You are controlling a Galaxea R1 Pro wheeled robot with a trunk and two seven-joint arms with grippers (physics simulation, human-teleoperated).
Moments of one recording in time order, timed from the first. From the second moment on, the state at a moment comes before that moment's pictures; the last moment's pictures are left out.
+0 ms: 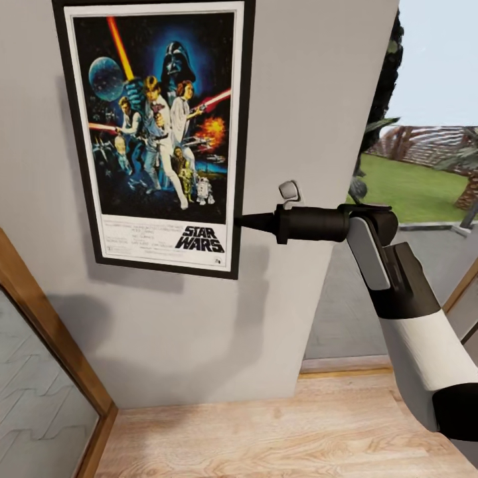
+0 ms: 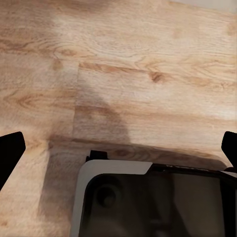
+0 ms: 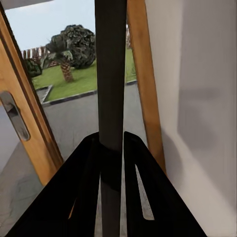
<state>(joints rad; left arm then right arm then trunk) 0.07 0.07 0.25 -0.64 0.05 -0.05 -0.29 -1.10 -0.13 0.27 -1.48 -0.57 0.94 0.96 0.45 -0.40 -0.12</state>
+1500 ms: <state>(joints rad) 0.07 0.07 0.25 -0.63 0.05 -0.05 -0.29 -1.09 -0.13 0.27 -1.50 -0.57 0.94 0.96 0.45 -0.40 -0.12</state>
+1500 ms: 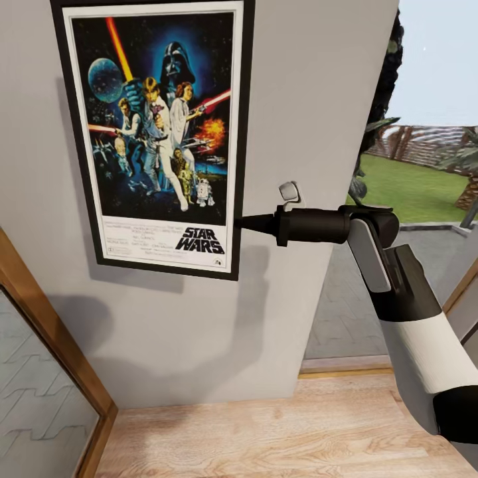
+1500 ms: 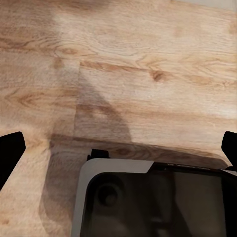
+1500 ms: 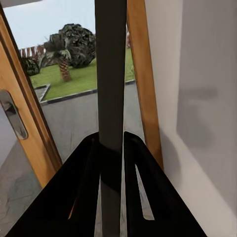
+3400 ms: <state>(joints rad) 0.07 0.07 0.25 -0.63 0.05 -0.05 -0.29 -1.09 -0.13 0.26 -1.50 -0.57 0.94 0.96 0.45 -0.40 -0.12</state>
